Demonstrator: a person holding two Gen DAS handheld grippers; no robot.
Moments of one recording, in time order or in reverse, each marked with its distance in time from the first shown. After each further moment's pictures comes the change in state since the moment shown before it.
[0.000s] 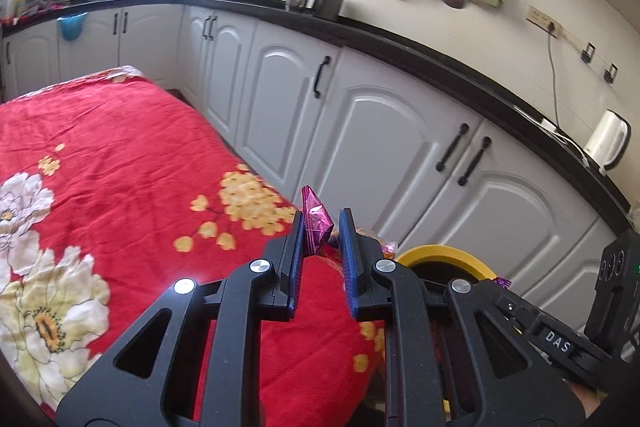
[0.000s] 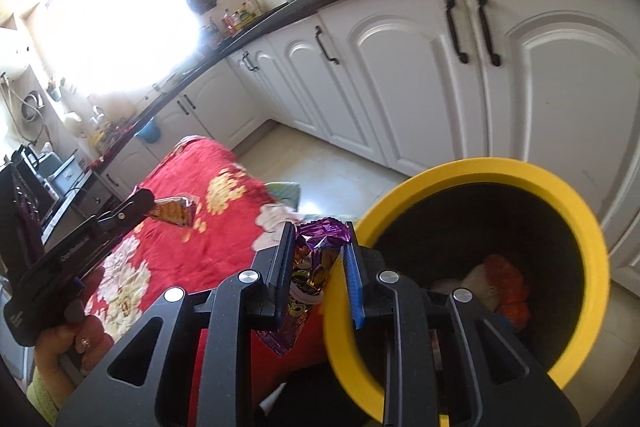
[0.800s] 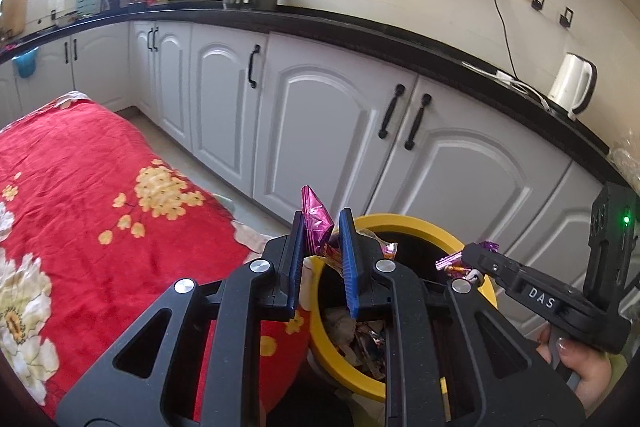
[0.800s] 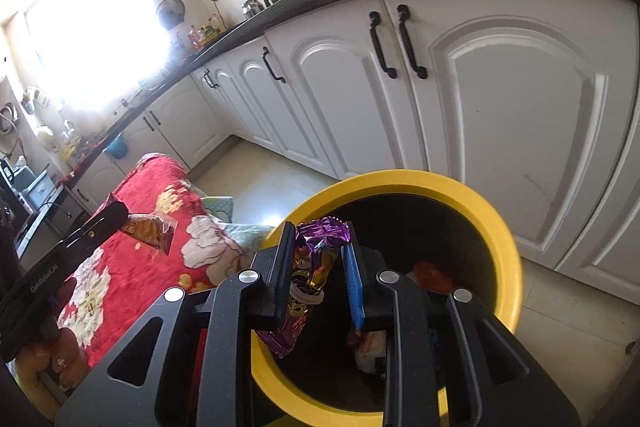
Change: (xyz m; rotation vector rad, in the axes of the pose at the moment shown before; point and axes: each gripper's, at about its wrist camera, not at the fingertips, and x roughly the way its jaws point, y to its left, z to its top) left arm 0.011 -0.077 -0.027 0.164 0.040 -0.097; right arm -0.034 -0.063 -0.004 0.027 -0.045 -0.117
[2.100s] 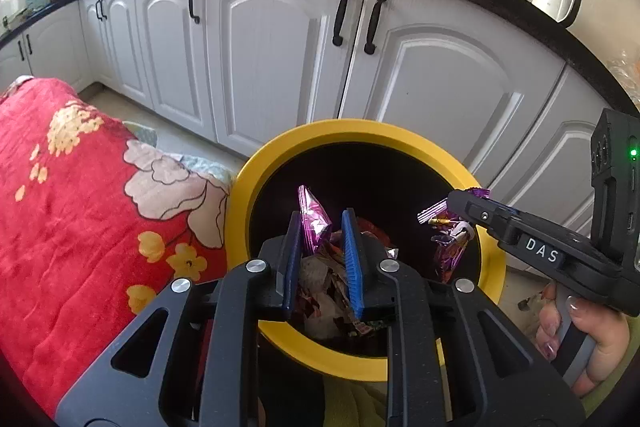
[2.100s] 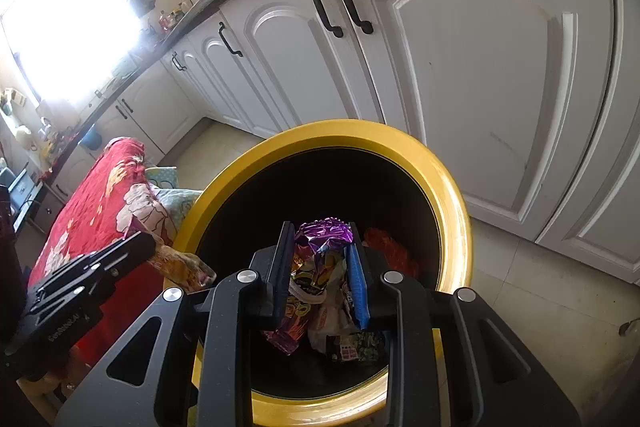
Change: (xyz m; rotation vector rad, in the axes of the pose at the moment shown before) left arm 0.065 -0.051 -0.055 0.115 0.230 -0.060; right arm 0.020 -0.056 -0.029 0.038 0.081 -0.060
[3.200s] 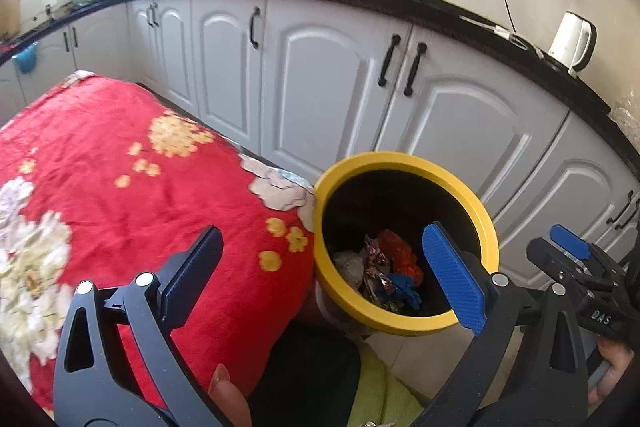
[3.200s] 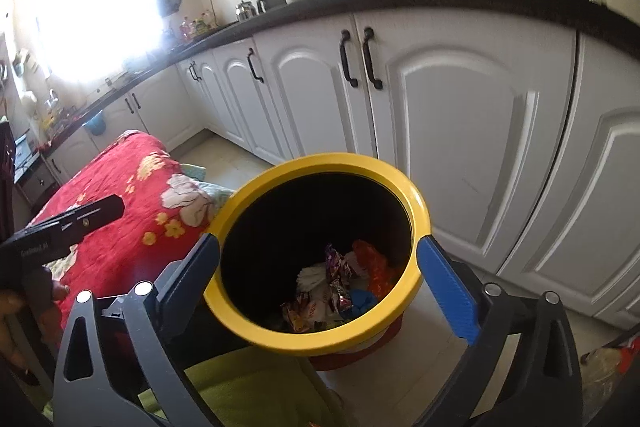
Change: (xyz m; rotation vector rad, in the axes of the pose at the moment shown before) left arm -0.103 0.037 -0.001 -0.090 -0.095 0.107; right arm -0.104 0.051 -0.029 -0.172 -0.149 -0.067
